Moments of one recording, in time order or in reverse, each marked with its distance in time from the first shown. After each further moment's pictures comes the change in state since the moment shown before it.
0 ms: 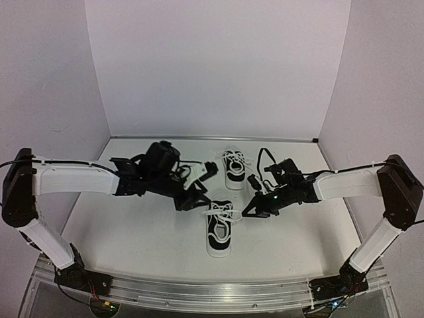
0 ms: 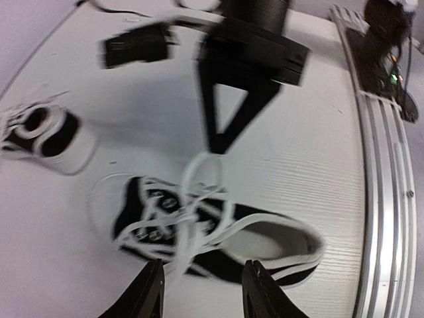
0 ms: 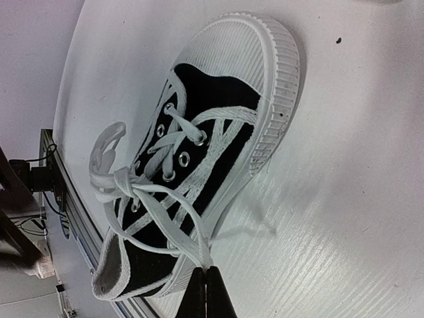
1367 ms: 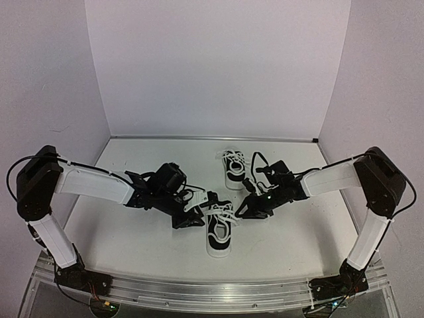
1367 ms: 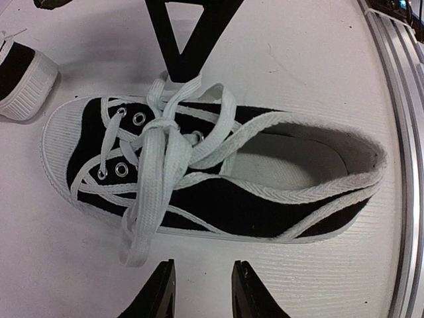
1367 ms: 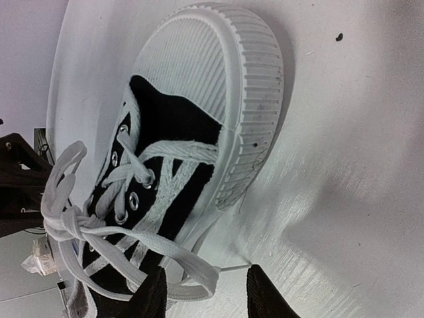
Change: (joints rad) left arm 0.017 0.120 -0.097 0.020 0.032 0.154; right arm -0.028 0.178 0.077 0.029 -0.058 -0.036
